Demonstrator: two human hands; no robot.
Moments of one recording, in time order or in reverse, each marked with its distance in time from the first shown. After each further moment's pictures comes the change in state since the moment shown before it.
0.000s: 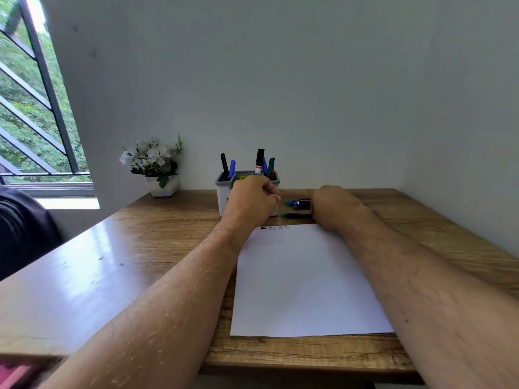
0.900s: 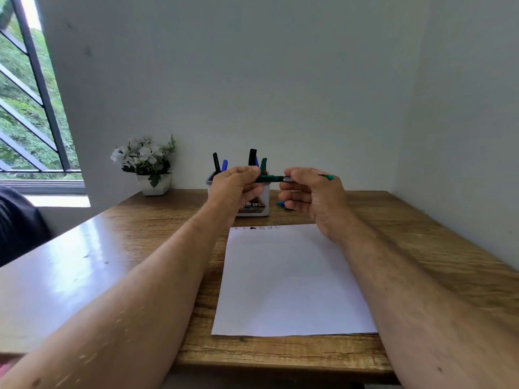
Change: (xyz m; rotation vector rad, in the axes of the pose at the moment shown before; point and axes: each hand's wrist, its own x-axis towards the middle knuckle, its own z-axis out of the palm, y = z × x) left_hand 0.009 -0.003 -0.010 -1.111 -0.017 -0.347; right_hand -0.031 -0.020 -0.019 1.878 0.171 0.093
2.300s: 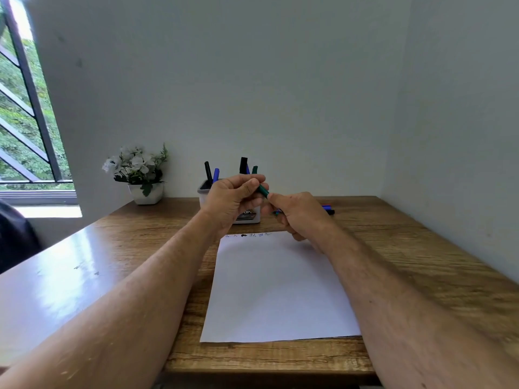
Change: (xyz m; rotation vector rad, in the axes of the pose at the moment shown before) left_hand -0.007 -0.002 0.003 0.044 -0.221 0.077; right_hand -0.011 0.000 0.007 -0.564 -0.054 0.145
